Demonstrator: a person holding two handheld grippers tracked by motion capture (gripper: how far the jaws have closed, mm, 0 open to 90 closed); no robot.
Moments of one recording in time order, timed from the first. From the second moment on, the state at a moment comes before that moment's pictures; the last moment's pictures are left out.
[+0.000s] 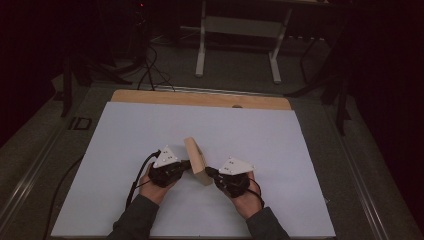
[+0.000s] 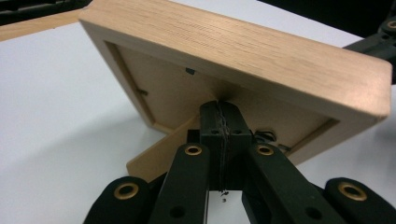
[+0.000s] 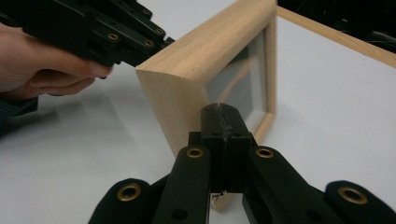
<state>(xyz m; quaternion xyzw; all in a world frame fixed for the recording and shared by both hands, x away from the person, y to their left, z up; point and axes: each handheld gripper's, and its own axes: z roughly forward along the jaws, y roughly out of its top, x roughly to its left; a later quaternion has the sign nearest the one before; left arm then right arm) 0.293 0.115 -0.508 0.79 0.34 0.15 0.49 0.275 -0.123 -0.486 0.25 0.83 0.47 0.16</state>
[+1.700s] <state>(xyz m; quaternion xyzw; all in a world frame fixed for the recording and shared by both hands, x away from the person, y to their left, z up) 0.302 0.125 -0.512 0.78 0.34 0.13 0.50 0.272 -0.109 -0.497 0.24 0.85 0.45 0.16</state>
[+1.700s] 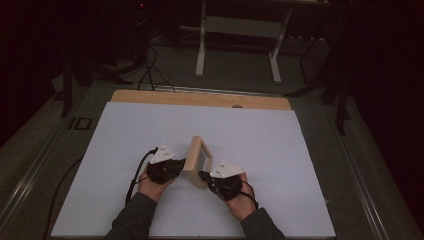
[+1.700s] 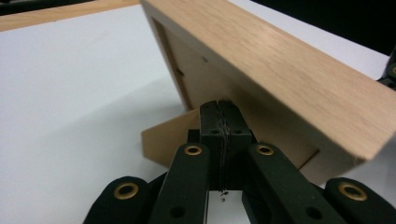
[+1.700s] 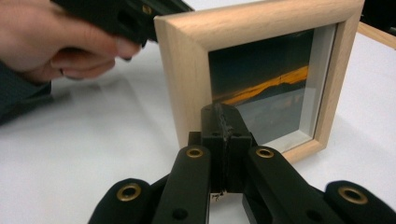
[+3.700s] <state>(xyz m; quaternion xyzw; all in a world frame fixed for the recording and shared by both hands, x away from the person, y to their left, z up) 0.249 0.150 -0.483 0.77 0.31 0.14 0.55 0.298 -0.134 -0.499 0.26 0.84 0.44 0.16</state>
